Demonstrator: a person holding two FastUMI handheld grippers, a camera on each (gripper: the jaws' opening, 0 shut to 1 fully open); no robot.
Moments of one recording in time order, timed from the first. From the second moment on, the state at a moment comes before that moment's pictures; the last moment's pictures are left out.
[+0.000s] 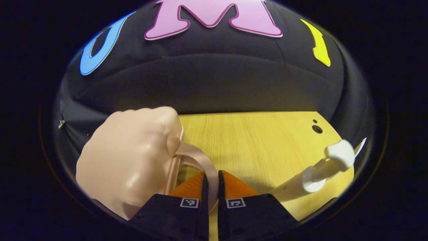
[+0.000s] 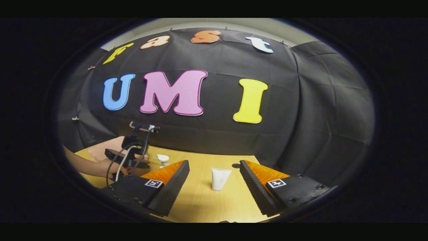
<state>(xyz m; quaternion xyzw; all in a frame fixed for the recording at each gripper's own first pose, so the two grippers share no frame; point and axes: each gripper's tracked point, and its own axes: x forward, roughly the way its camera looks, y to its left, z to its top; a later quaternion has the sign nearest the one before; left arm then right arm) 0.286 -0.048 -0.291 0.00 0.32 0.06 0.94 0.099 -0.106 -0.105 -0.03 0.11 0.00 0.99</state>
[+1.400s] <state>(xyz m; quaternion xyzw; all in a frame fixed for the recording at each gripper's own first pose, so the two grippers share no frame) 0.248 0.472 -0.196 0.20 0.29 0.20 0.91 0.061 -0.040 -0.068 0.00 0.11 -0.12 0.99</state>
